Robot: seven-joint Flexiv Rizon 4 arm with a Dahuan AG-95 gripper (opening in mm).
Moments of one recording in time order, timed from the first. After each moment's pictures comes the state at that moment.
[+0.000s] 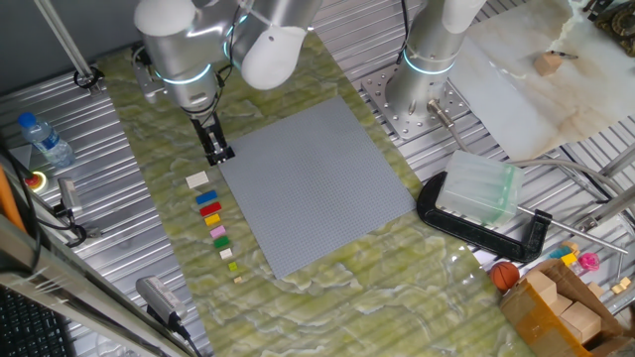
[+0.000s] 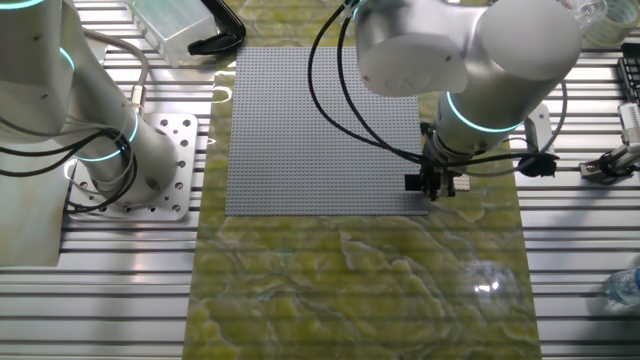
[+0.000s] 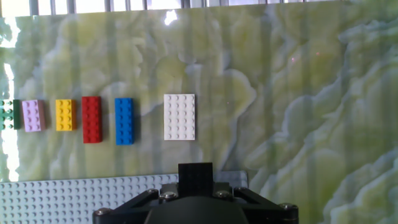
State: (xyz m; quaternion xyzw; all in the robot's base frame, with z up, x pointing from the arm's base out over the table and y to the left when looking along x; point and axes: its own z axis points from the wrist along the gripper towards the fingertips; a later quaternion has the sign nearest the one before) arm 0.554 -0.048 0.038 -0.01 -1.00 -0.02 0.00
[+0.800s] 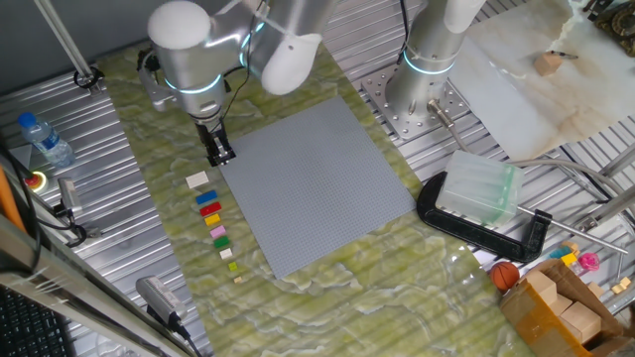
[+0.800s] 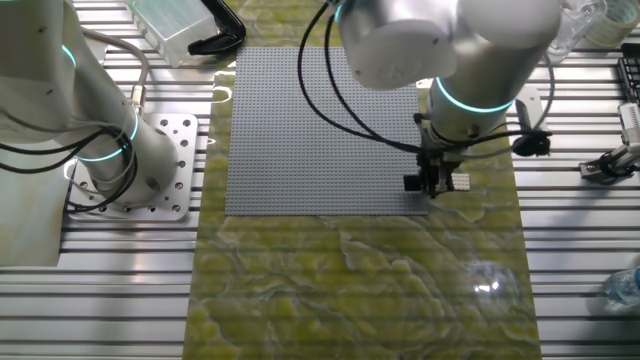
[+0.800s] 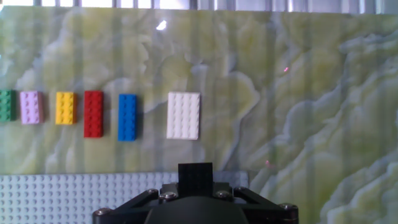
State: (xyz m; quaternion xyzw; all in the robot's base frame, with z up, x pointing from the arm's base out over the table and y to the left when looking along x) arm 0.545 -0.041 0.038 0.00 -1.00 0.01 0.00
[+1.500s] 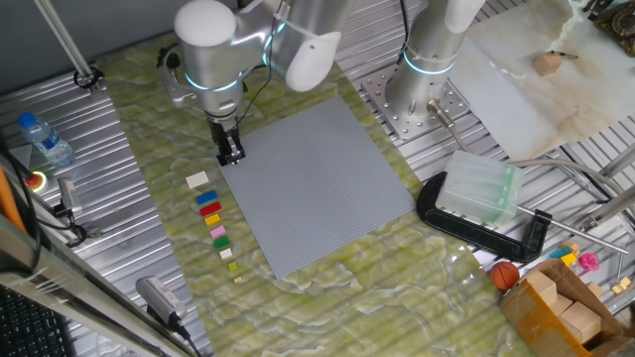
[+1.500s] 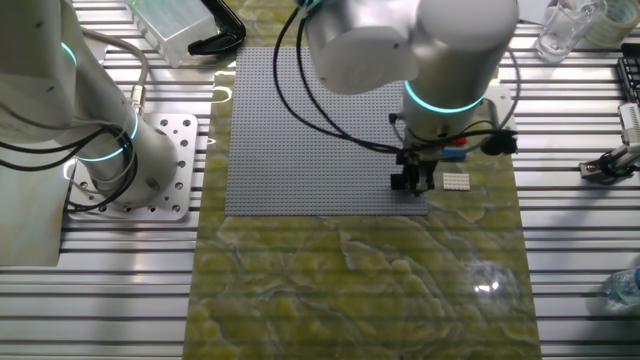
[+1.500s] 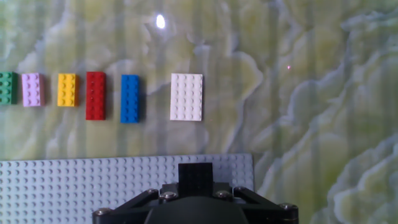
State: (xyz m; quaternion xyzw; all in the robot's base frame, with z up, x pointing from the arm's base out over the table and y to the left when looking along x) arm 0.524 -0.043 0.027 0.01 -1.00 0.02 -0.03
